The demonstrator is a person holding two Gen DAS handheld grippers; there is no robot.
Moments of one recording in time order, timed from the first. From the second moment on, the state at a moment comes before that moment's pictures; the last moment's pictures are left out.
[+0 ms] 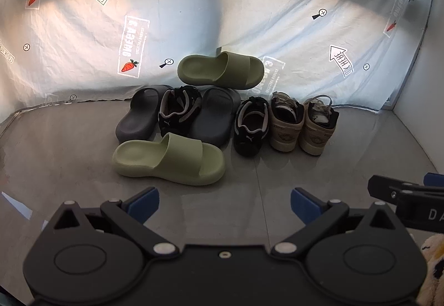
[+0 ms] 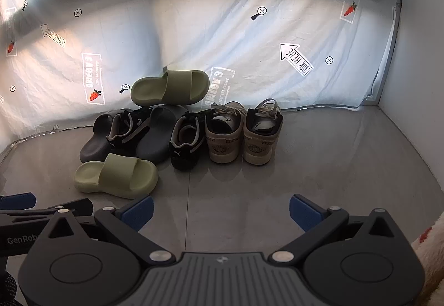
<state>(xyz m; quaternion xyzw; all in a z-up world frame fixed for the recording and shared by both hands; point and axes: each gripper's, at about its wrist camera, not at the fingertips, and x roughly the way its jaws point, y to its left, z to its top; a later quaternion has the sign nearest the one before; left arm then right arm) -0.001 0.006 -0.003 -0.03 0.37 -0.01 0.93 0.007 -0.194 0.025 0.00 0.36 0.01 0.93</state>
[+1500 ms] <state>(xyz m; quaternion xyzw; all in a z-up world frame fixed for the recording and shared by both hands) 0.153 0.122 -0.133 -0.09 0.33 -0.02 0.94 0.054 -0.204 0.016 0.02 0.38 -0.01 0.93</state>
